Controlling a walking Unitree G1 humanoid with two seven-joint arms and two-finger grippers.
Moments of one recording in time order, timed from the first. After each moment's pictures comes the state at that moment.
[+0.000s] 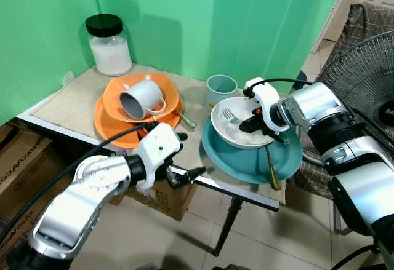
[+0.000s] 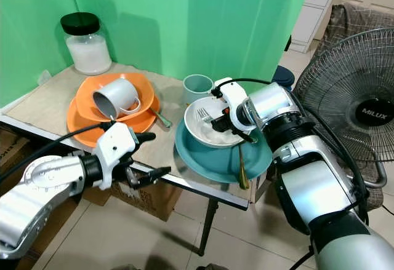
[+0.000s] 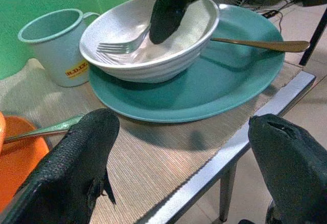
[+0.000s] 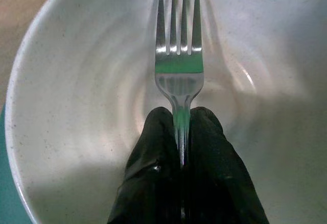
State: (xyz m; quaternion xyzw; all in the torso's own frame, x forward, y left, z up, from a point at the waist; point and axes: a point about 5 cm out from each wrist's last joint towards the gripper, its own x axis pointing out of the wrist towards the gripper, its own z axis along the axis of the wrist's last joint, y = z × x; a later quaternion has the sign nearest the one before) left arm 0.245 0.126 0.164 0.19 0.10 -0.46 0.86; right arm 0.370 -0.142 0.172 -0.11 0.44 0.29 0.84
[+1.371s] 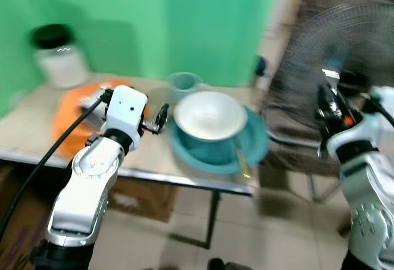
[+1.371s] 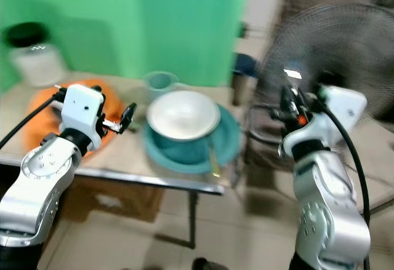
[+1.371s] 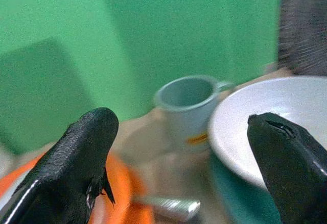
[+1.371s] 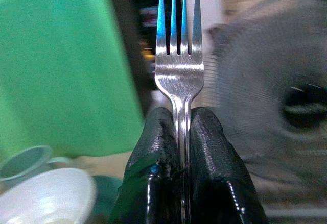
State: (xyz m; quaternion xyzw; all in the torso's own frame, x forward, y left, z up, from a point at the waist) left arm 0.278 0.154 0.187 0.15 -0.01 -0.12 0.98; right arm 0.244 -0.200 0.206 0.12 -0.06 -0.01 0.99
